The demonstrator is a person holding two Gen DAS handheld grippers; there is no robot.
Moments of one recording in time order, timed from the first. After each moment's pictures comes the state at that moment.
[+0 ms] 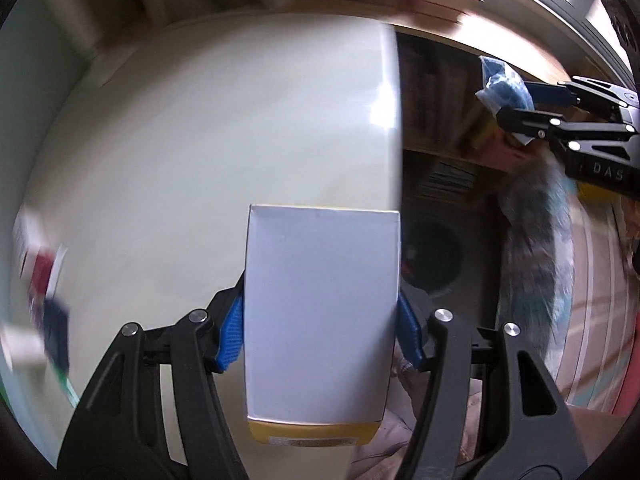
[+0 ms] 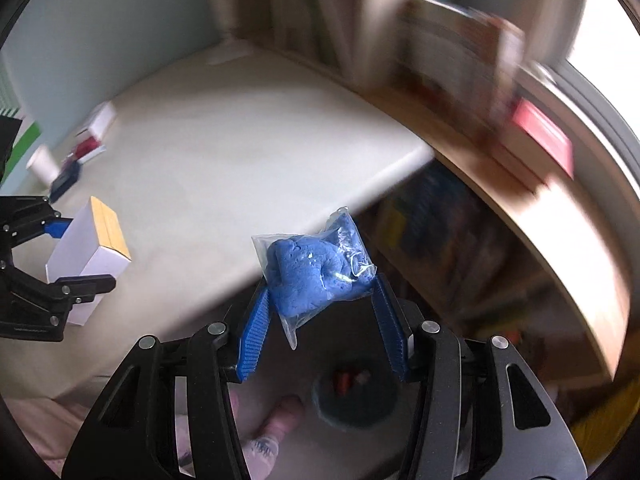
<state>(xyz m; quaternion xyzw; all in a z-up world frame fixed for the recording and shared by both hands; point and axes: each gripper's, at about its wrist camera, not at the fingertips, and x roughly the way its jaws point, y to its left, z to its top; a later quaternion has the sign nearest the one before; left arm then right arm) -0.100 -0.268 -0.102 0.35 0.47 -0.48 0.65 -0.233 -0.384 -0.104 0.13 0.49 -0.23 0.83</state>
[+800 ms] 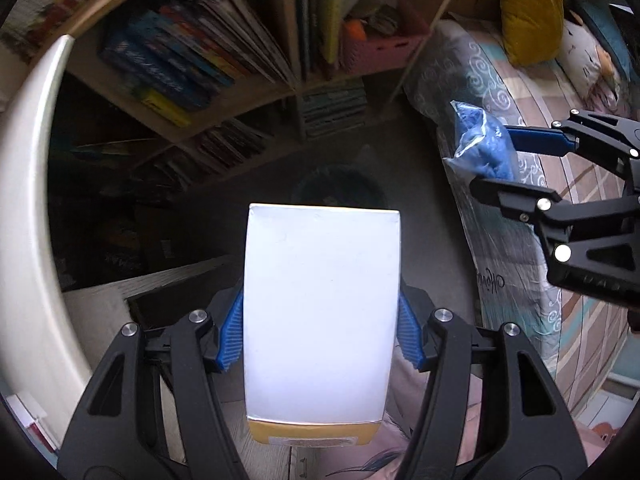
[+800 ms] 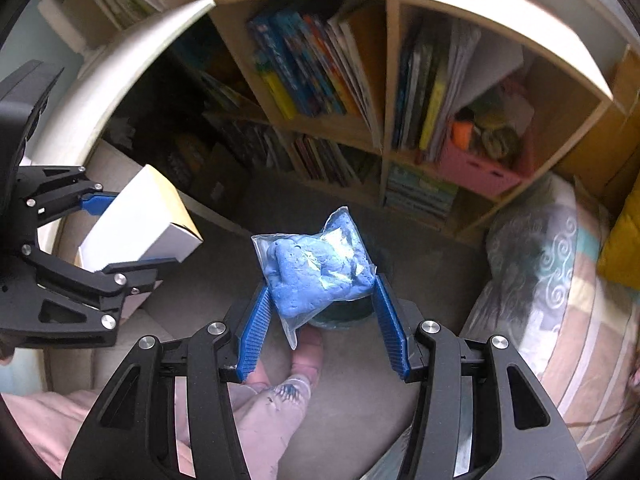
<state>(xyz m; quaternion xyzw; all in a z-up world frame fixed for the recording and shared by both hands) -0.278 -0.396 -0.198 0.50 0.45 -0.58 0.46 -0.405 -0.410 -0.226 0.33 0.51 -0.33 0.73</state>
